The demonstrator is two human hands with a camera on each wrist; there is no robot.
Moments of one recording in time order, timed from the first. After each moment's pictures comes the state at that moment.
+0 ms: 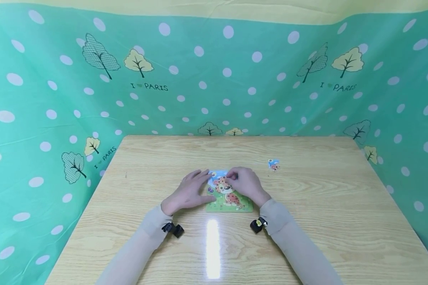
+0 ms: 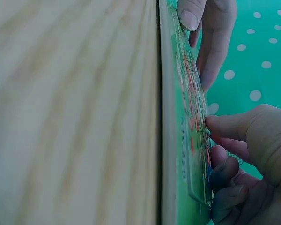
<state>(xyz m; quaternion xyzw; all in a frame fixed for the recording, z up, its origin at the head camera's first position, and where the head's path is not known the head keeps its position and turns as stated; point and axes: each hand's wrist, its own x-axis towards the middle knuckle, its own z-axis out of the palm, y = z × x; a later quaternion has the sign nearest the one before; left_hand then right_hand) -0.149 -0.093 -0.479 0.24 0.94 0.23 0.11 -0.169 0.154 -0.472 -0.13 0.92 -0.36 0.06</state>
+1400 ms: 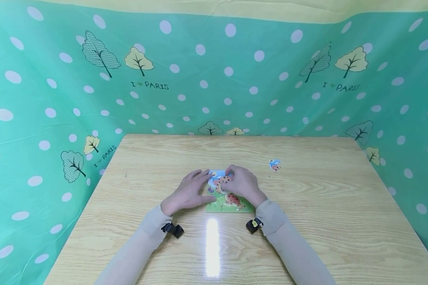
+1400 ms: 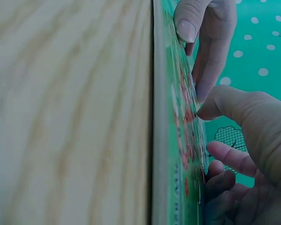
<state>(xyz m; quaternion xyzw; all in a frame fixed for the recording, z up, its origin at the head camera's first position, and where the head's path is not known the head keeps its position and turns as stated) -0.149 -0.093 -0.479 0.24 0.94 0.24 0.11 -0.174 0.141 -0.472 -0.09 0.95 -0.29 0.10</state>
